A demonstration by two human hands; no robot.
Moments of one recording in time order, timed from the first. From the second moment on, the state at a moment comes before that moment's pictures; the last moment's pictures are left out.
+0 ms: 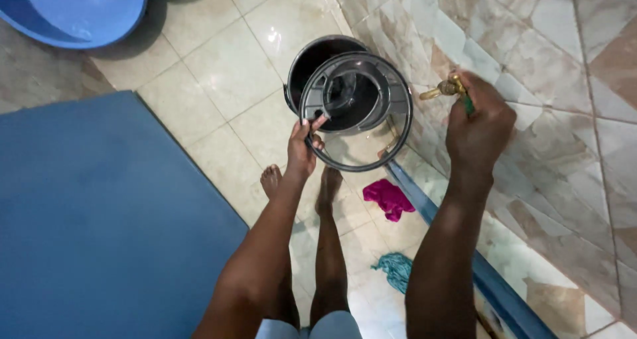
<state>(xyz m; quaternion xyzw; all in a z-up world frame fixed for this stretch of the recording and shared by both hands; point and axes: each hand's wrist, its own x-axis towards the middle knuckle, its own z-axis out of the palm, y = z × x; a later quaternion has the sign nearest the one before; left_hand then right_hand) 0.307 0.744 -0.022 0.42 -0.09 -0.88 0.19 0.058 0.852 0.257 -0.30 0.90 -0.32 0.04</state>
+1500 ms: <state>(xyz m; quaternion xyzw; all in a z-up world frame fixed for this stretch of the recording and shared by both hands) 0.214 0.661 0.080 0.28 -0.74 -0.61 0.00 0.038 0.796 -0.002 -0.38 0.89 -0.14 0.19</state>
